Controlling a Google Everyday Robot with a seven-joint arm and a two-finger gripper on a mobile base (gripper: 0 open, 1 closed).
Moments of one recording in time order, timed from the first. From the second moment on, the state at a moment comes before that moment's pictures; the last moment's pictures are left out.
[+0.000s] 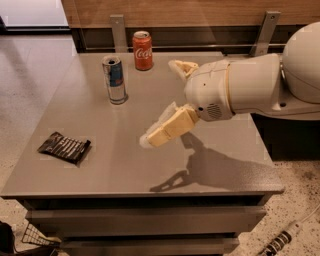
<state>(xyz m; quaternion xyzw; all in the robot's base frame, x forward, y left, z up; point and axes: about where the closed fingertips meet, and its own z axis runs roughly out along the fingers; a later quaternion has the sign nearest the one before) 0.472 0.004 0.954 -0.54 0.64 0.24 0.48</state>
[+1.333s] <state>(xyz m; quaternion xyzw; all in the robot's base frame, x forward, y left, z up) 0.489 0.133 0.862 -0.53 0.62 0.34 0.47</state>
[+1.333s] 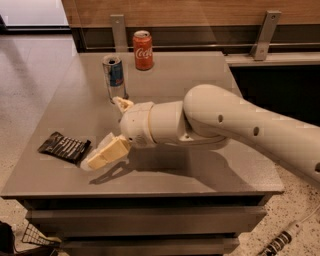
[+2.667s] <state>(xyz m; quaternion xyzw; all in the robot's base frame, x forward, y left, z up) 0.478 0.225 0.811 -0.51 0.64 0.33 0.47</state>
